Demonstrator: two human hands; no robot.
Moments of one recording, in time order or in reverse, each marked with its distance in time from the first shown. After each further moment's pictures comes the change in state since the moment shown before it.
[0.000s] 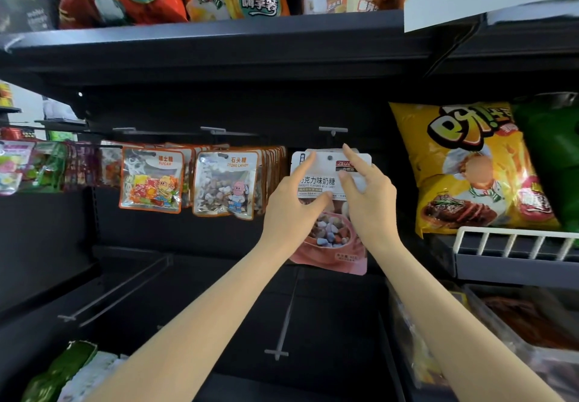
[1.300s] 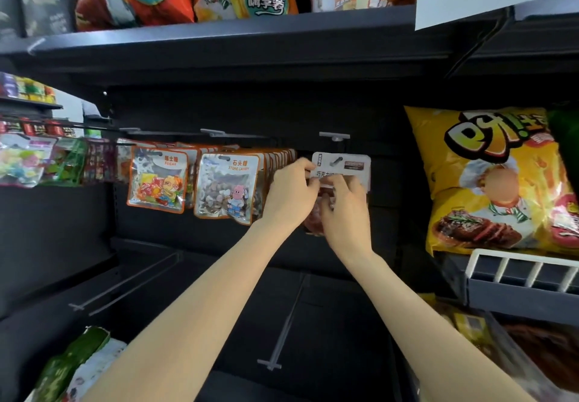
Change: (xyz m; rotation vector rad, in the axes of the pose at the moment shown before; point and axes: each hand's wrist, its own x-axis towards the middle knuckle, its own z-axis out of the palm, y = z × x) left_hand 0.052 -0.003 0.010 0.381 0.055 -0.062; right_hand 0.007 0.030 0.038 -0.293 -0.118 -0.078
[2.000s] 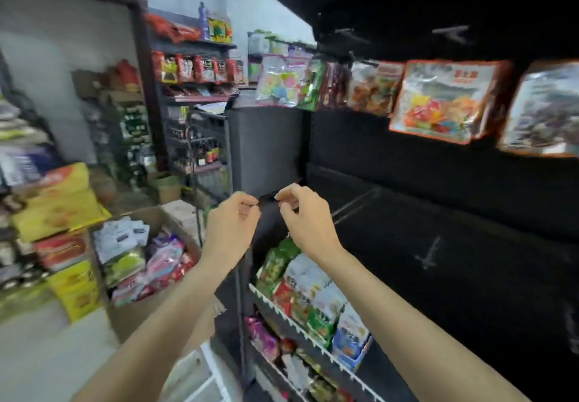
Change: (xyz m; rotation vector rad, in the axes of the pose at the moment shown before) left_hand -0.229 -0.298 -0.309 0.180 0.276 -0.644; right_hand -0.175 -0.307 0.243 0.554 -0.730 -0.080
